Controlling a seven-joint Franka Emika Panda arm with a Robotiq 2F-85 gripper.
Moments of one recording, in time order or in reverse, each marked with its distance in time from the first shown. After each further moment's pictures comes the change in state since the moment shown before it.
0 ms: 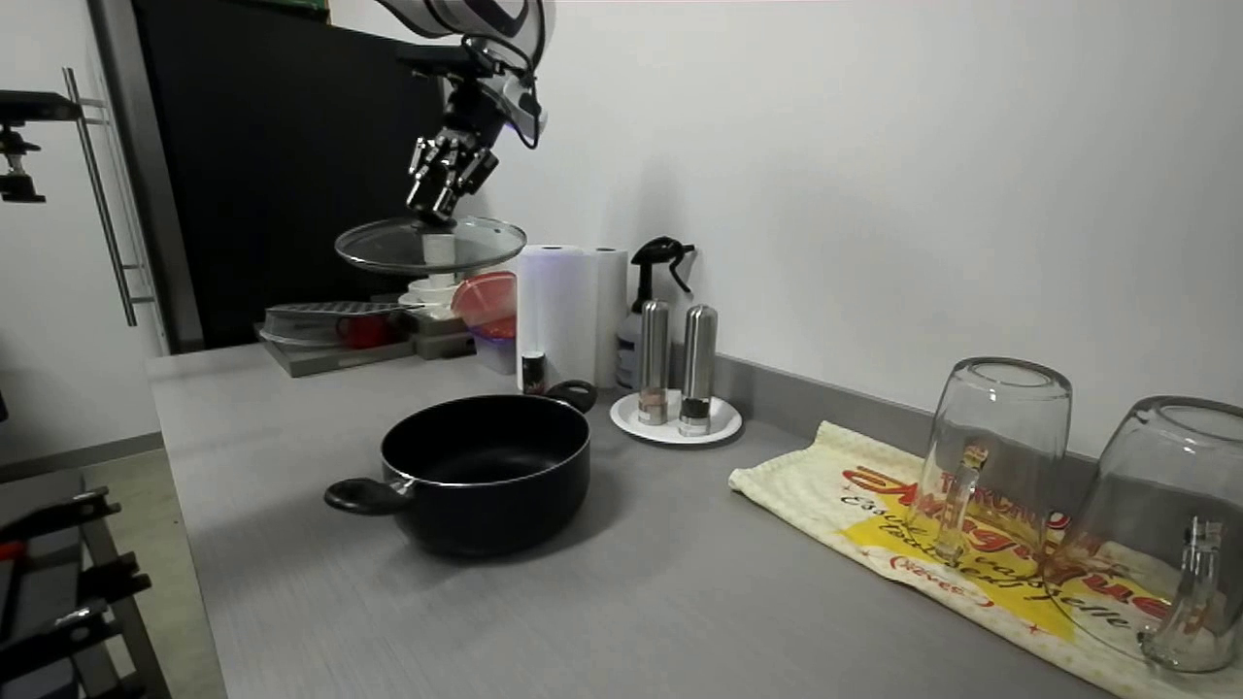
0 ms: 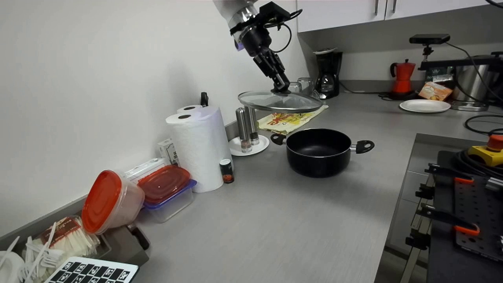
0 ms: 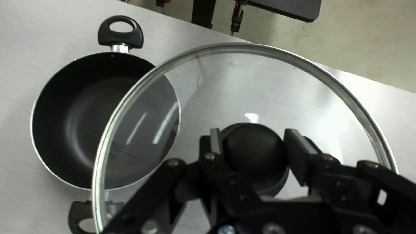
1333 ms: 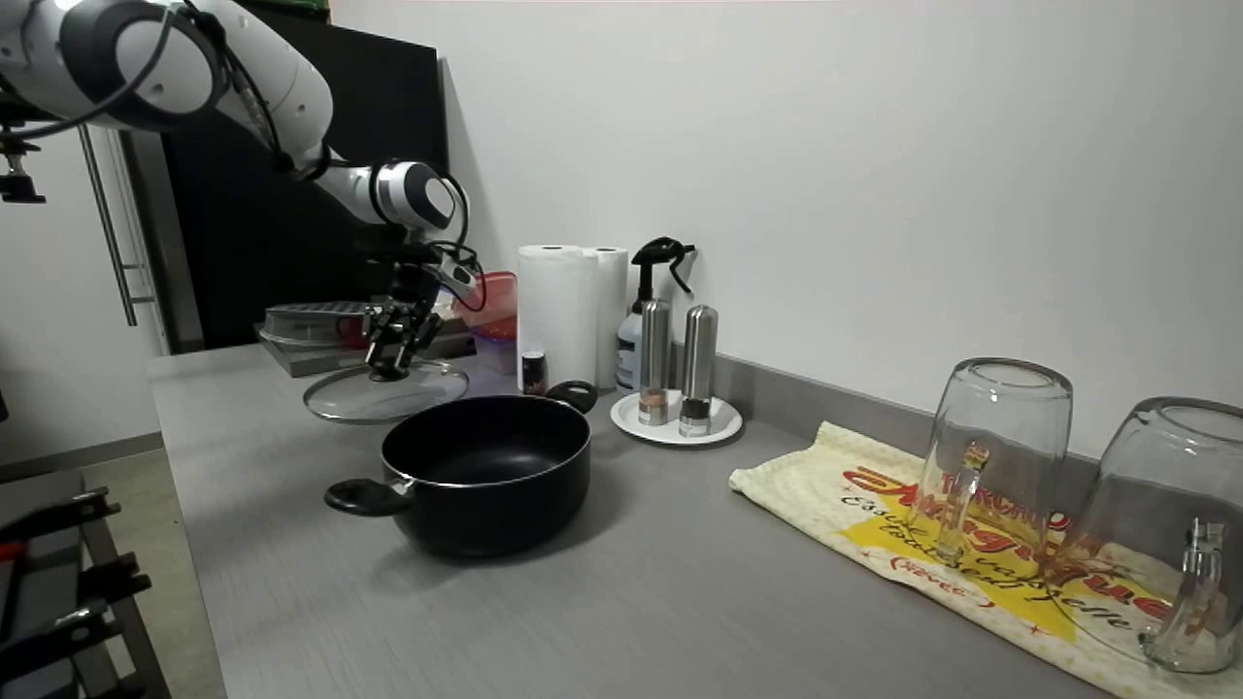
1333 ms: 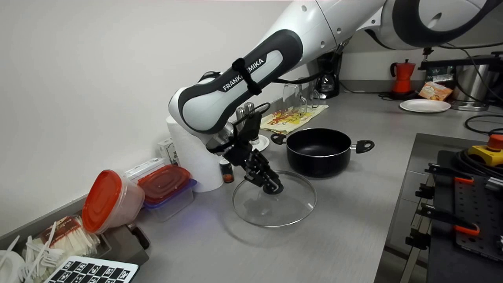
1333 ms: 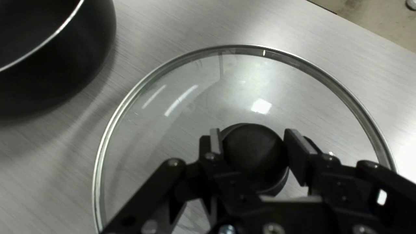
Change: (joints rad) arm 0.249 0.370 0.053 -0.012 -0.177 0.252 0.015
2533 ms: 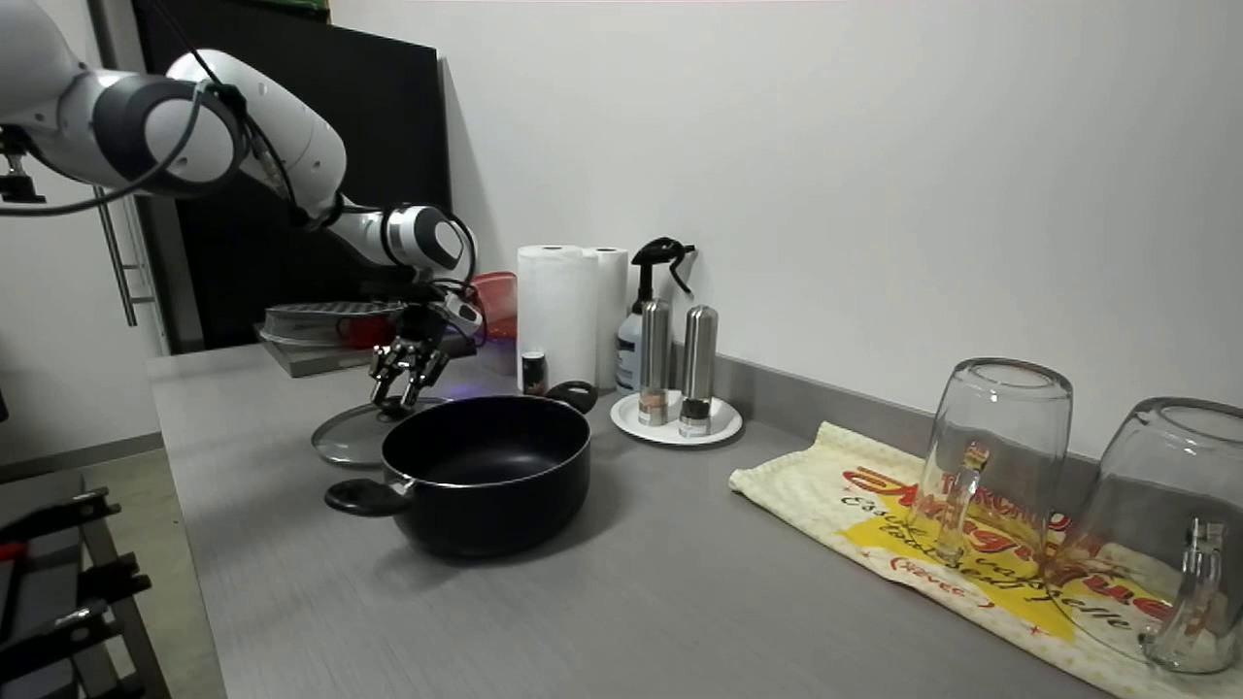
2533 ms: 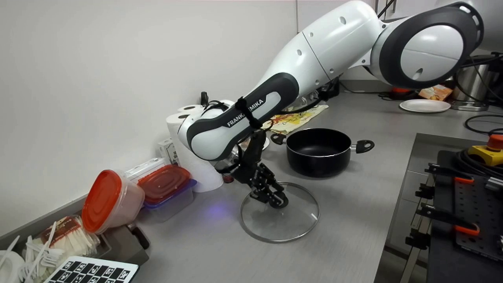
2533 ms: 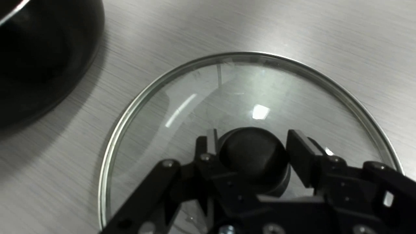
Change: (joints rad) arm 0.007 0.185 -0.028 0.164 -0.010 -0.046 0.072
